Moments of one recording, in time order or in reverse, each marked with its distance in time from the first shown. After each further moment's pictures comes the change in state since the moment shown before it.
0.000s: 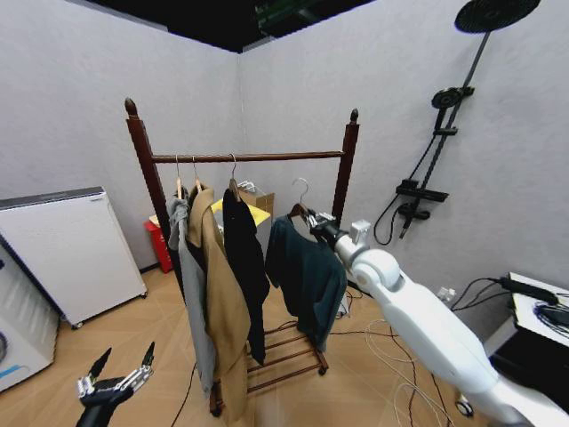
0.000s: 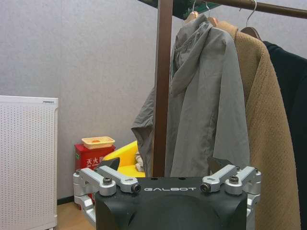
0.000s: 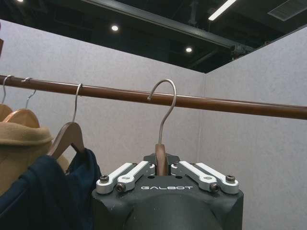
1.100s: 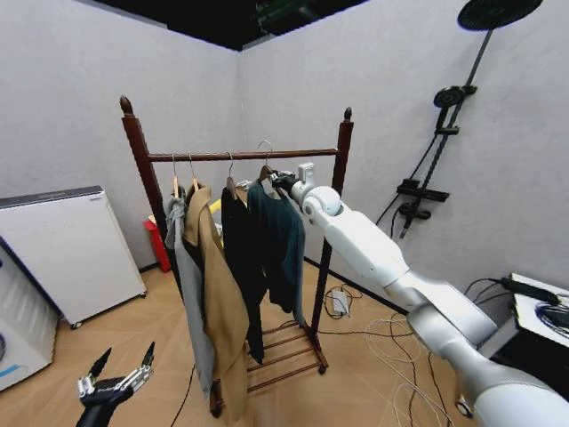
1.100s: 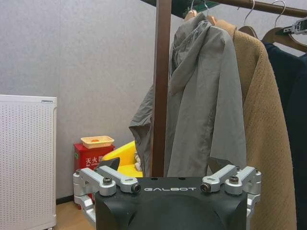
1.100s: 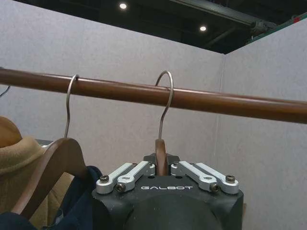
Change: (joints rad) left arm 0.000 0.000 0.000 0.000 0.000 0.000 0.000; right arm 0.407 0.324 -0.258 -0.518 0.003 -0.012 -0.038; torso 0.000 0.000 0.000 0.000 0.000
